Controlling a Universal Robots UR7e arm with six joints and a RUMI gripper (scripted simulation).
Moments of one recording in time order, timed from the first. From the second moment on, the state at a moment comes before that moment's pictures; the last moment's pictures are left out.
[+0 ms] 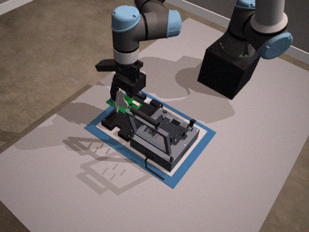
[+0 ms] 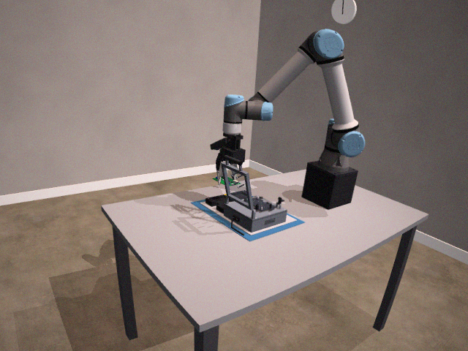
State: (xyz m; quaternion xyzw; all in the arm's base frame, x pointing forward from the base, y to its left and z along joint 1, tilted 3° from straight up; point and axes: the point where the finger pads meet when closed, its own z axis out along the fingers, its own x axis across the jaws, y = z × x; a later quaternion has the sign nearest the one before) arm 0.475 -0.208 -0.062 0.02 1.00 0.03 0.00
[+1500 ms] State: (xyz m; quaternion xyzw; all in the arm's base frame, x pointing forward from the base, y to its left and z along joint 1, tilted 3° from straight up) arm 0.463 -0.151 -0.055 0.02 1.00 0.03 0.00
